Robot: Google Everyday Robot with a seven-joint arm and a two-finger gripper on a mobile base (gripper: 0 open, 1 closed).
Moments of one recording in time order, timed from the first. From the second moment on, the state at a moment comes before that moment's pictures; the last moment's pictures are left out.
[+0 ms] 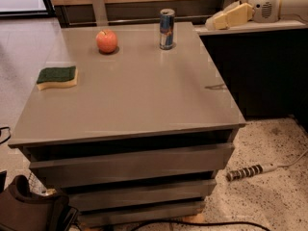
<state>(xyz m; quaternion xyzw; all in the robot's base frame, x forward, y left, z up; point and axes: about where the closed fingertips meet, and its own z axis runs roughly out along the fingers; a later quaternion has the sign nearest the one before) 0.710 -0.194 1.011 -0.42 0.68 0.23 0.56</state>
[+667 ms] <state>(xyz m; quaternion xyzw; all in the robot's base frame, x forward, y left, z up) 0.786 -0.165 0.968 -0.40 0.67 0.24 0.58</state>
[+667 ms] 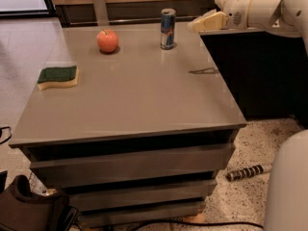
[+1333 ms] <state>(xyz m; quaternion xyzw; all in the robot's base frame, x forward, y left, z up) 0.832 -0.148 0.933 -0.38 0.65 0.27 0.60</state>
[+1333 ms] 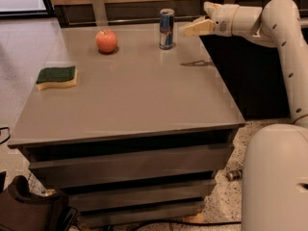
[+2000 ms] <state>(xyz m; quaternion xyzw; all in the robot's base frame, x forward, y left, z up) 0.861 -0.110 0.905 -0.36 0.65 0.32 0.59</state>
